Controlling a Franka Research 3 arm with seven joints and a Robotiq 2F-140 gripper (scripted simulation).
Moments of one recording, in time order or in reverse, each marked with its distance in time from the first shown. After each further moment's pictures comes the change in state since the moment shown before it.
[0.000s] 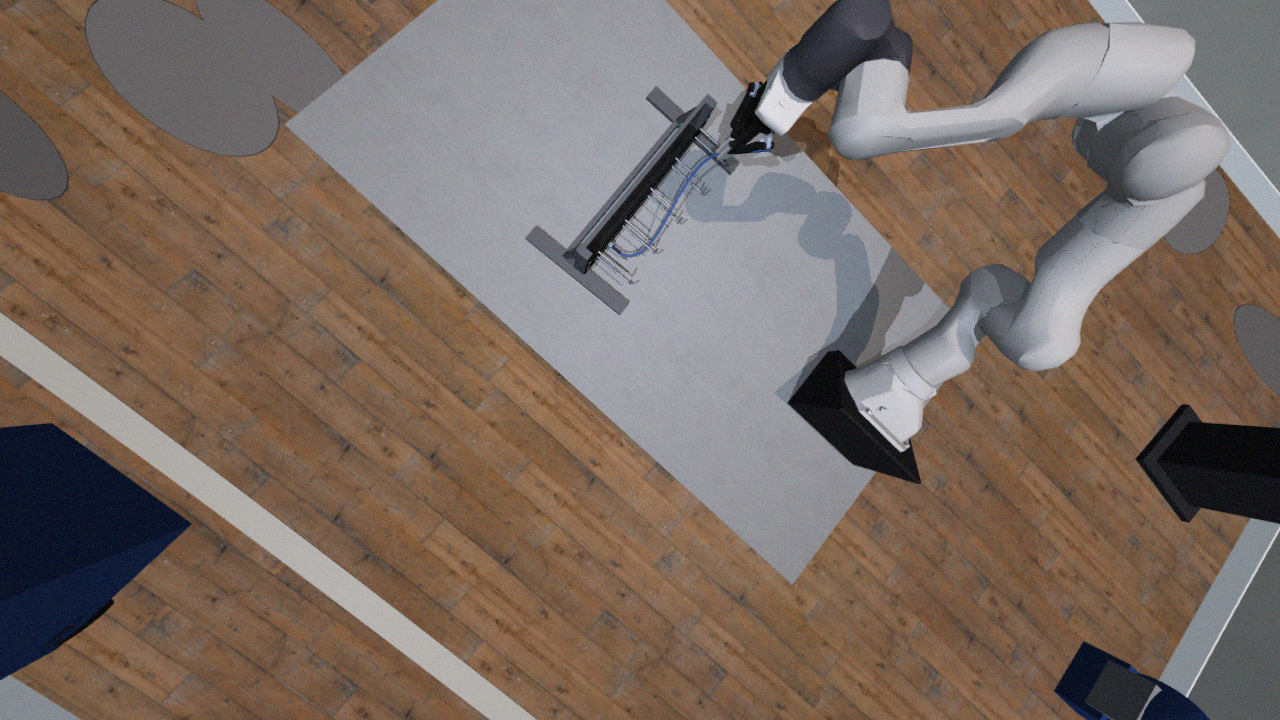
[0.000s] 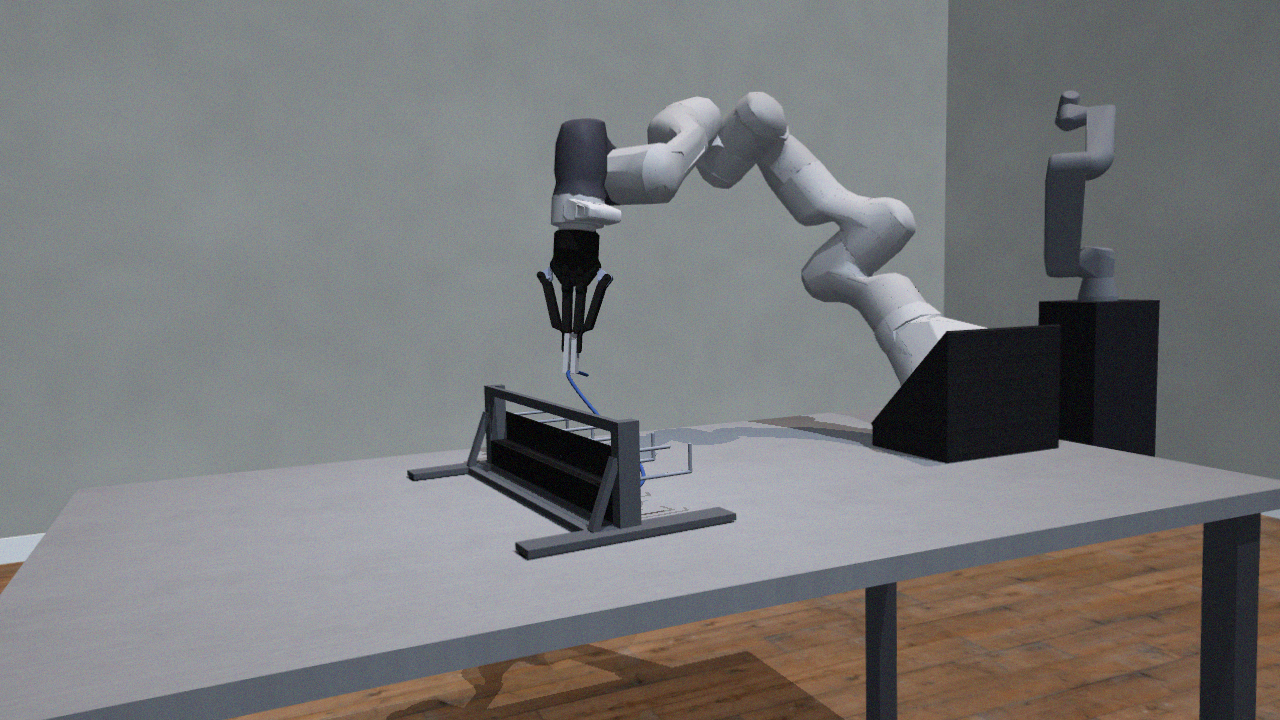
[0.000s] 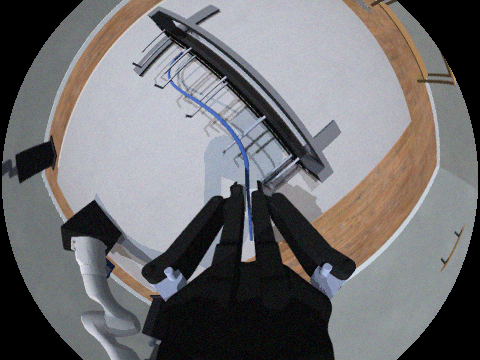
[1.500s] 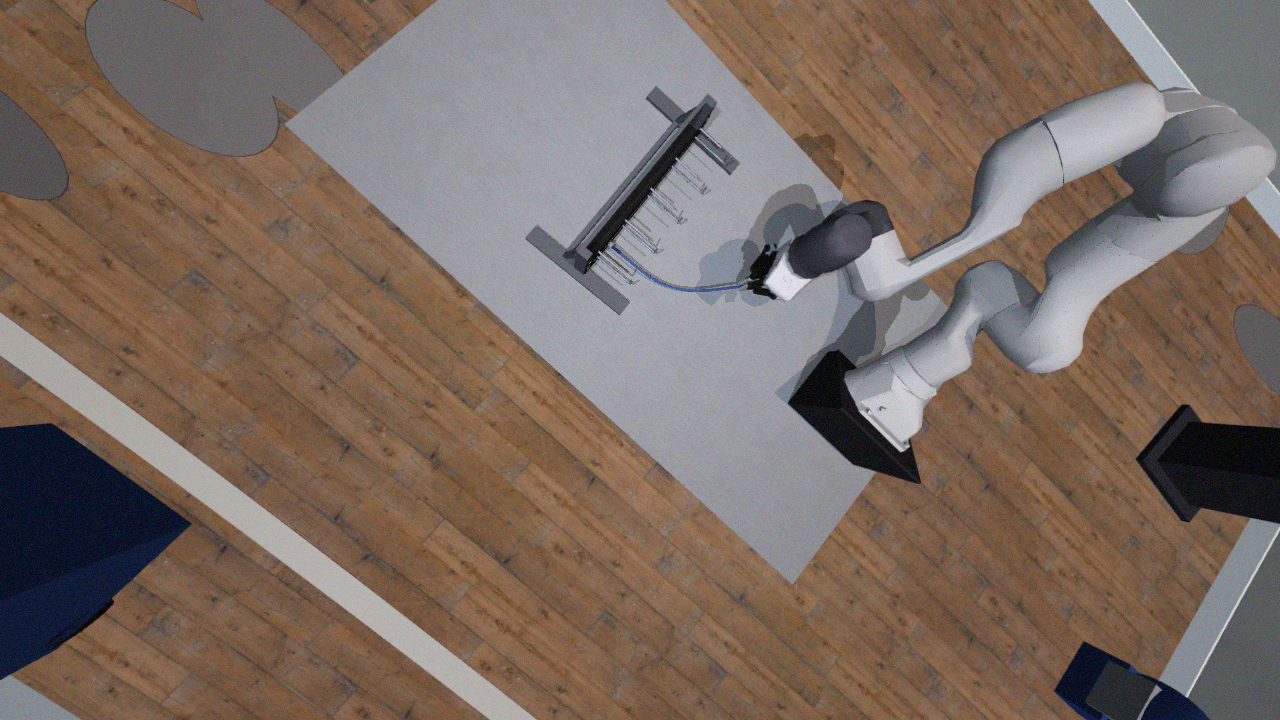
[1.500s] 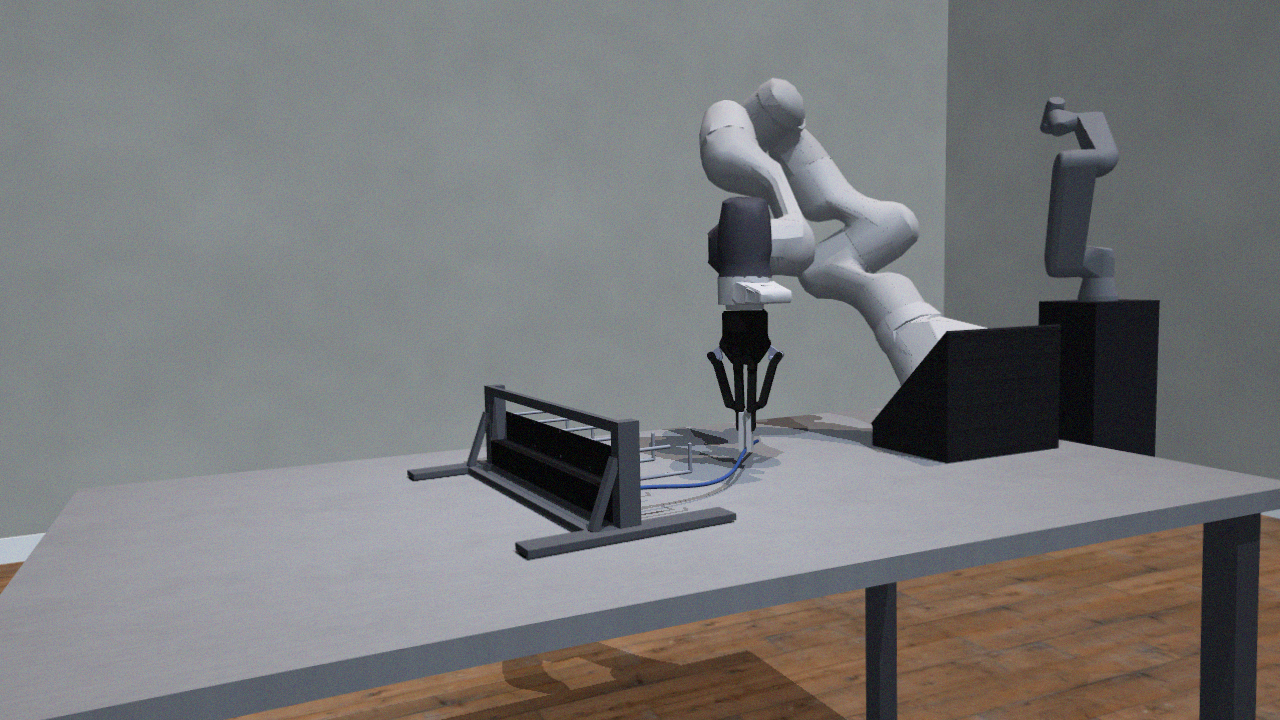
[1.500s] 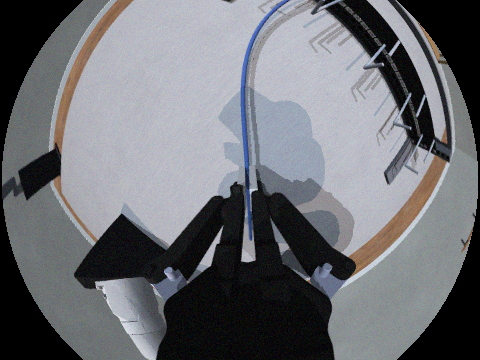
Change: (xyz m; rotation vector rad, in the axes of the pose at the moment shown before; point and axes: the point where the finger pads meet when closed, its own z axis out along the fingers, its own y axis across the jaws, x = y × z) arm -0.055 -0.292 0.116 0.051 -0.082 0.108
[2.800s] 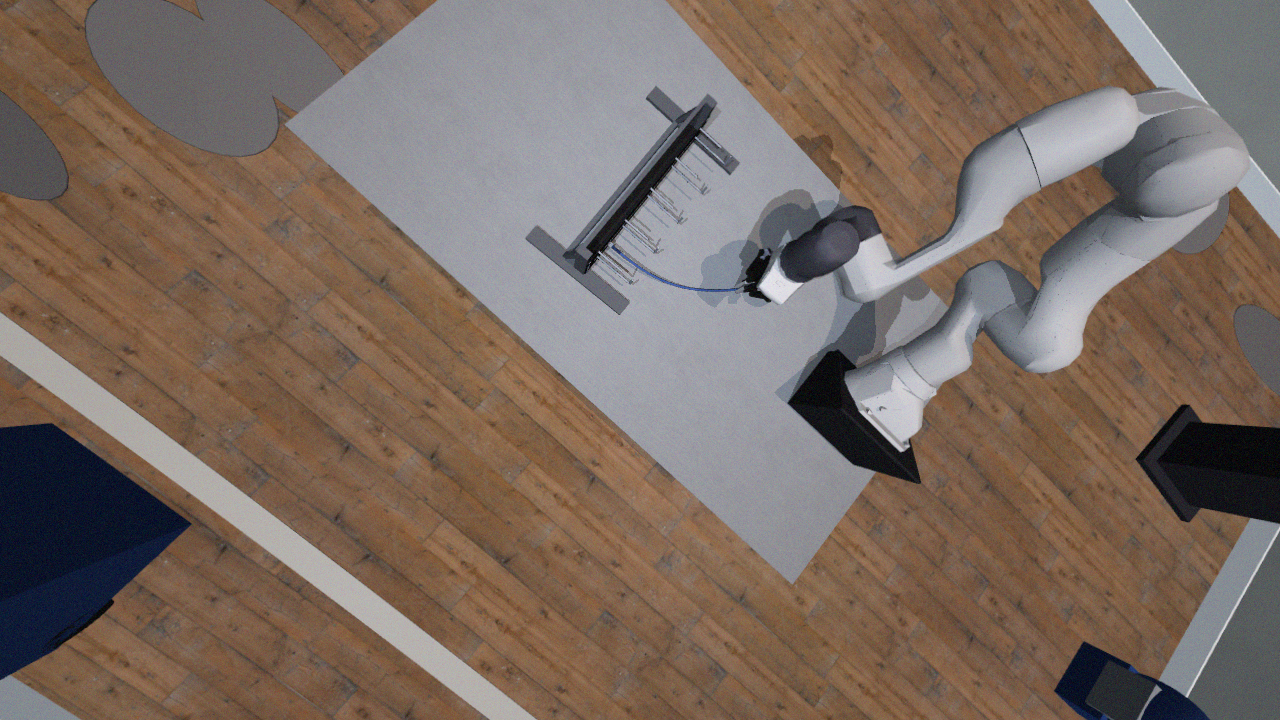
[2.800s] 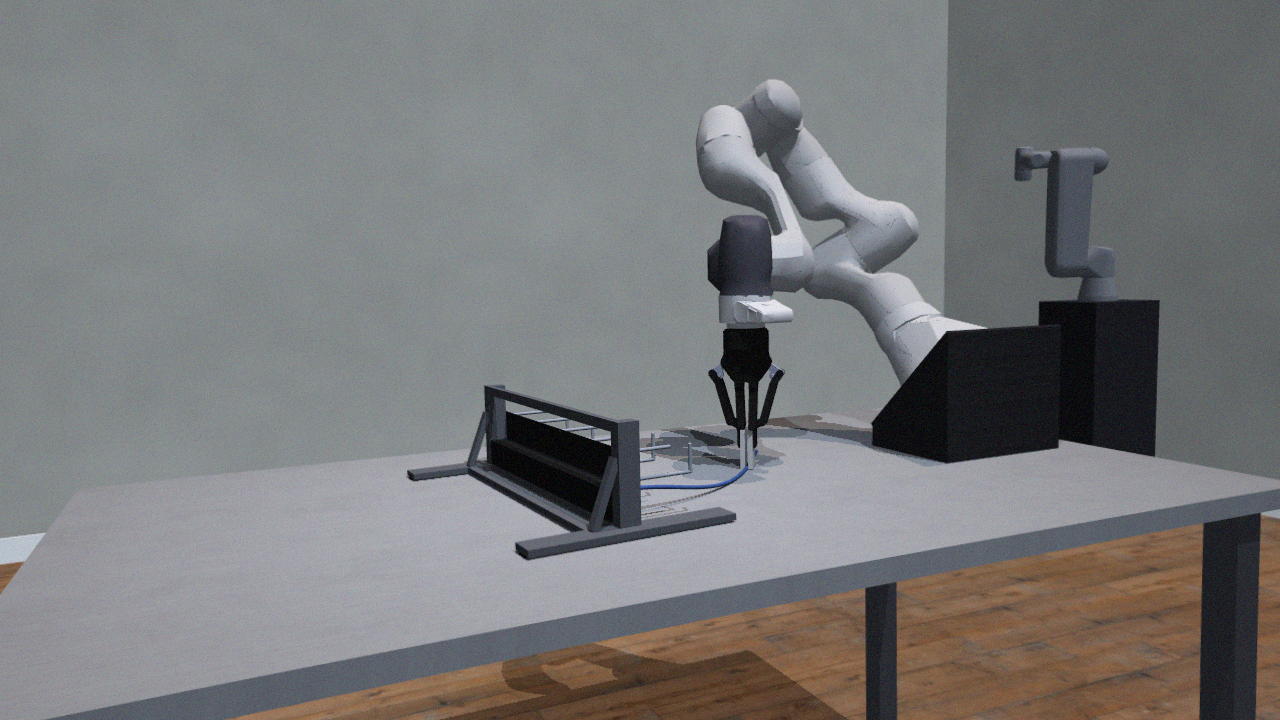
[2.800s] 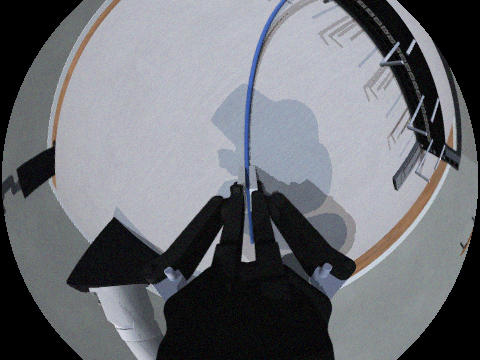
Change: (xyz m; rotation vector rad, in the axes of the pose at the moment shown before) arm -0.004 -0.001 0.030 0.001 -0.013 -0.014
